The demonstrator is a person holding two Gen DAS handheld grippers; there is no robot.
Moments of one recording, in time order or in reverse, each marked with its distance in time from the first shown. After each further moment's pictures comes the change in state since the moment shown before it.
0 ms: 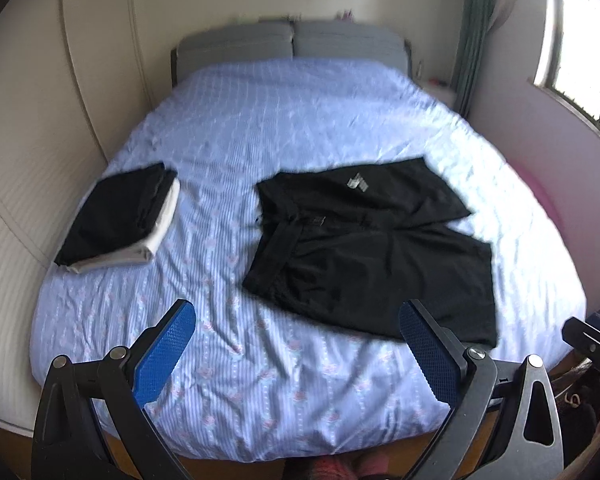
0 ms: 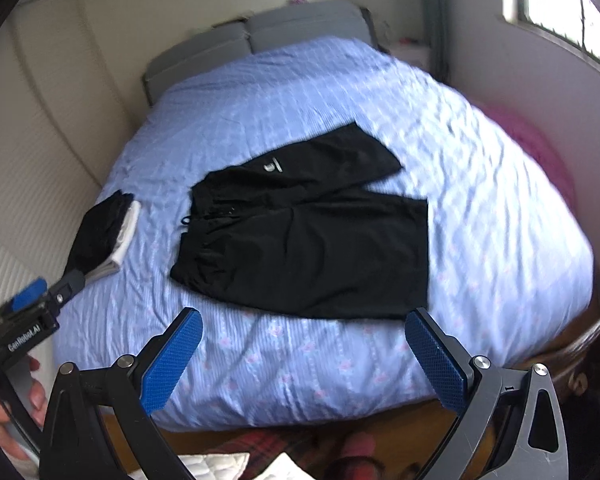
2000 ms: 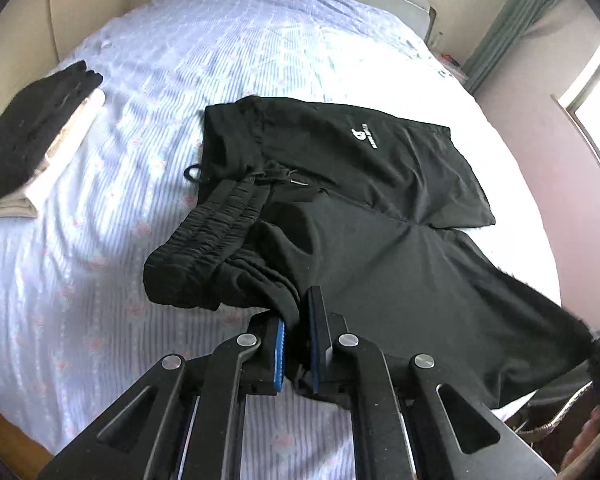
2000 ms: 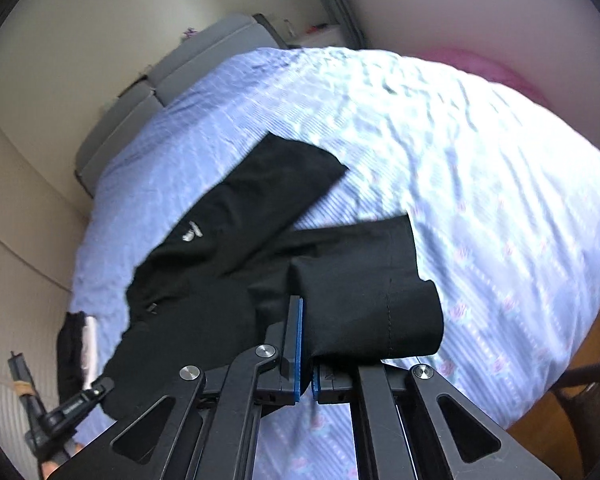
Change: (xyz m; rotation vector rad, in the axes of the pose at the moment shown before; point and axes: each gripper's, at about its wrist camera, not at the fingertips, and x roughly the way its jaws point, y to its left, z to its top) left arm 0.211 -0.004 0.033 -0.173 0.186 -0.167; right arm 0.118 -0.100 0.078 0.323 -0.114 0.054
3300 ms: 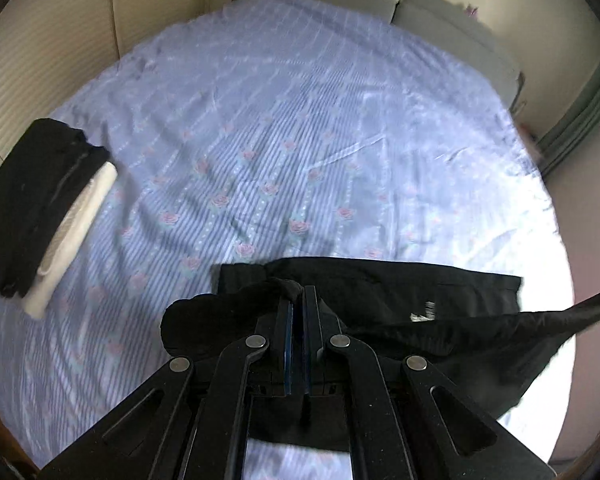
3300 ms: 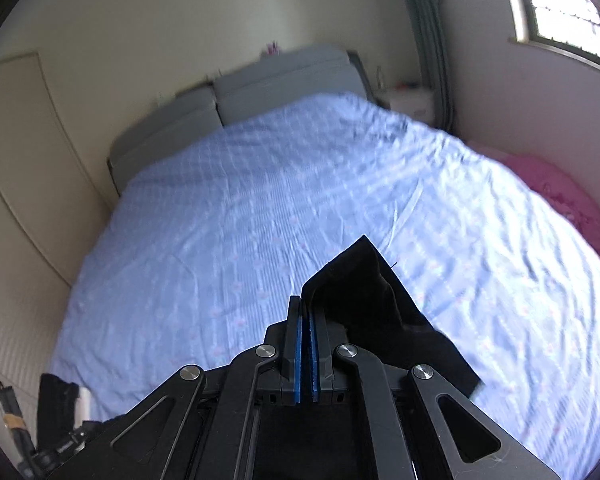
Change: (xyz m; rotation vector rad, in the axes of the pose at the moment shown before) left arm 0.083 0.028 0.222 -0.241 -0.073 0.184; right arm 0.188 0.181 0.228 -0.292 -0.100 0.039
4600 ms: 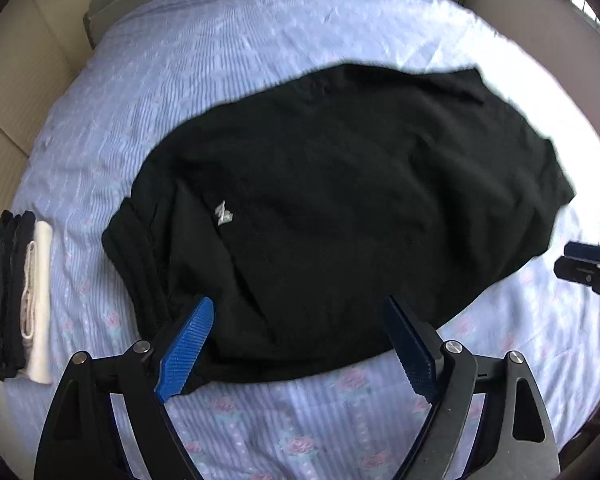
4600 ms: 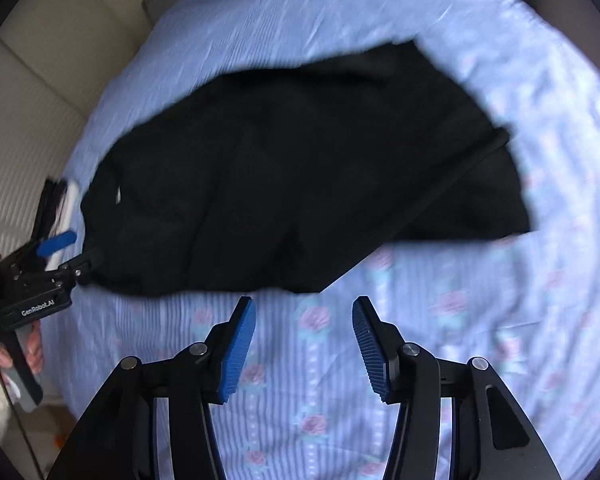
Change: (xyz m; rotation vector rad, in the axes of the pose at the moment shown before) left arm 0.037 -0.078 -0.140 0.605 0.121 0.055; right arm 0.044 -0.057 -0.195 -0.203 0.566 0.203
